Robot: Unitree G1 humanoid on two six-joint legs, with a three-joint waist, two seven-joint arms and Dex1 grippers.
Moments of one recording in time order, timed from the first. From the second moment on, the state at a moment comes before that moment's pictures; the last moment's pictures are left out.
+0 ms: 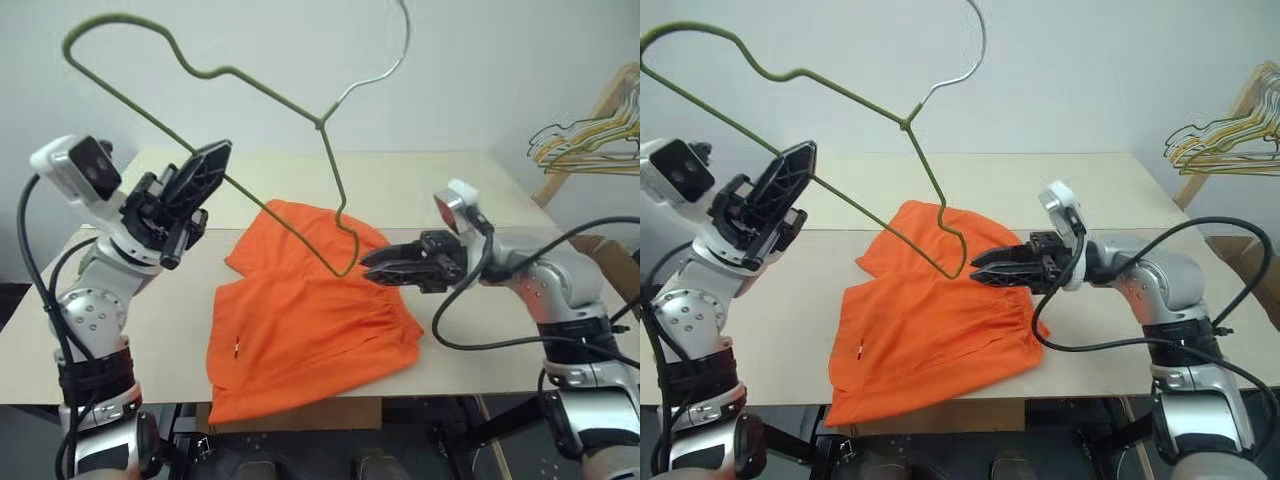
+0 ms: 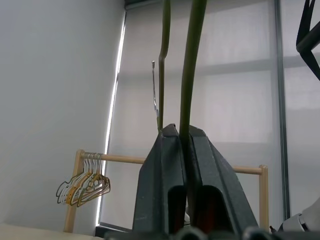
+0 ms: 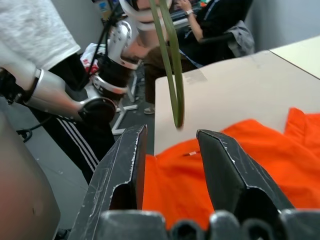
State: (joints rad) left arm -0.49 0.45 0.37 -0.22 -1.28 0.62 -0.95; right arm -0.68 -0.62 0.06 -0.01 0.83 0.83 1.31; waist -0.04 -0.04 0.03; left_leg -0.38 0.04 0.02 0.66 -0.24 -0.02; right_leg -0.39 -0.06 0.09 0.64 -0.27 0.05
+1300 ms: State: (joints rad) left arm -0.46 0.37 0.31 -0.21 -1.16 0.57 -0.92; right arm -0.70 -0.50 0.06 -0.04 0.85 0.96 1.21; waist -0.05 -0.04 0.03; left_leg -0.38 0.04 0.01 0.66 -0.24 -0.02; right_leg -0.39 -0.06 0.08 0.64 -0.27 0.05
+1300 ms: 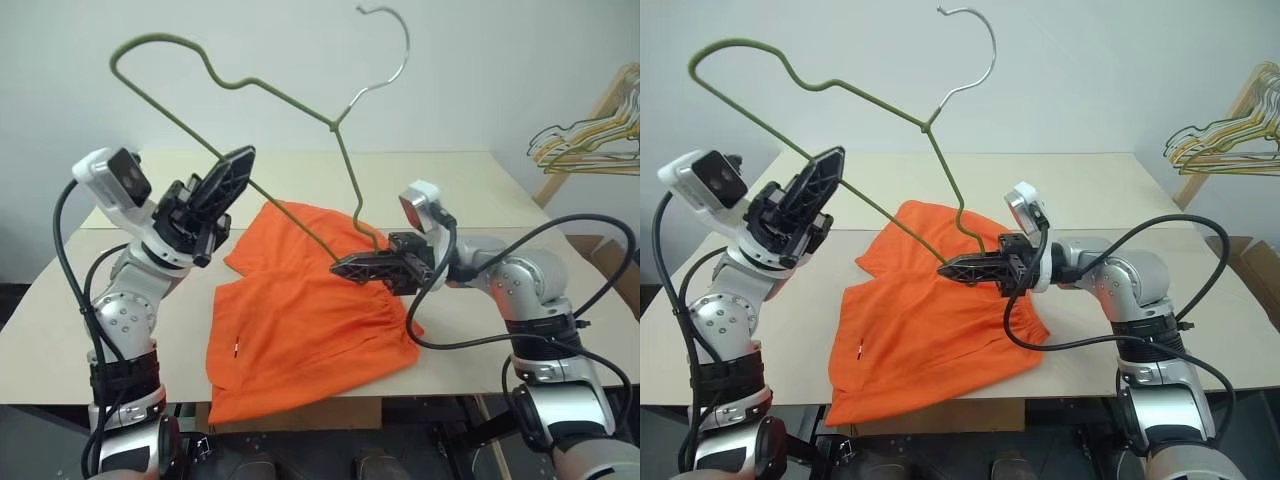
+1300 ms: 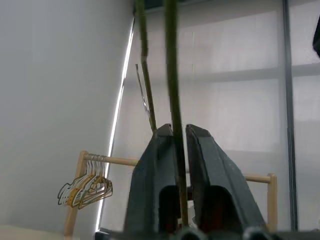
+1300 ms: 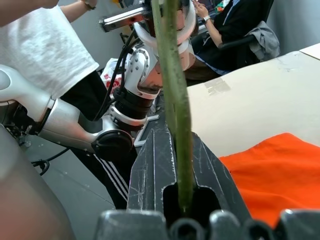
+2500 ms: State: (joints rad) left arm -0.21 0.69 -0.12 -0.29 -0.45 0.39 -1.11; right arm -0.29 -1.11 0.03 0.47 0.78 1.38 1.31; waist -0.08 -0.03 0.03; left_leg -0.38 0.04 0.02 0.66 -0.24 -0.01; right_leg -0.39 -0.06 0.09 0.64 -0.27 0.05
